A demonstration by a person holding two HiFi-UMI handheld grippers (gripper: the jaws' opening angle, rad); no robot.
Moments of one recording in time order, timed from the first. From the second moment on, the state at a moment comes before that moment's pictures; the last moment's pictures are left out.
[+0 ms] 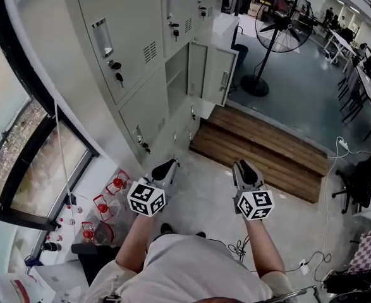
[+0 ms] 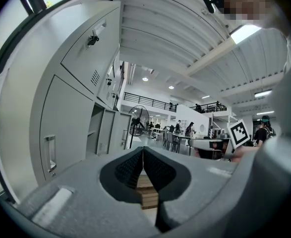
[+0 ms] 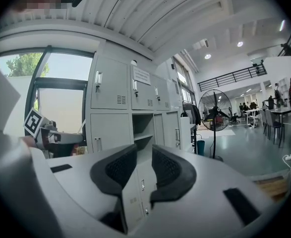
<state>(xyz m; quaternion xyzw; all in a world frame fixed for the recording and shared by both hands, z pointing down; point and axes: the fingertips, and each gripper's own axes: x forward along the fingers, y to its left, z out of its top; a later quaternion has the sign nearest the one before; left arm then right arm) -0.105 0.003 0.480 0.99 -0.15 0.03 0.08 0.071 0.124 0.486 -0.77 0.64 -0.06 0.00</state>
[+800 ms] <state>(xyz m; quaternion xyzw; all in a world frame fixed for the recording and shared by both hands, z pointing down) -0.087 0.023 0.501 0.98 -0.17 0.04 0.09 0.096 0.130 0.499 -0.75 0.66 -0.07 0.00</state>
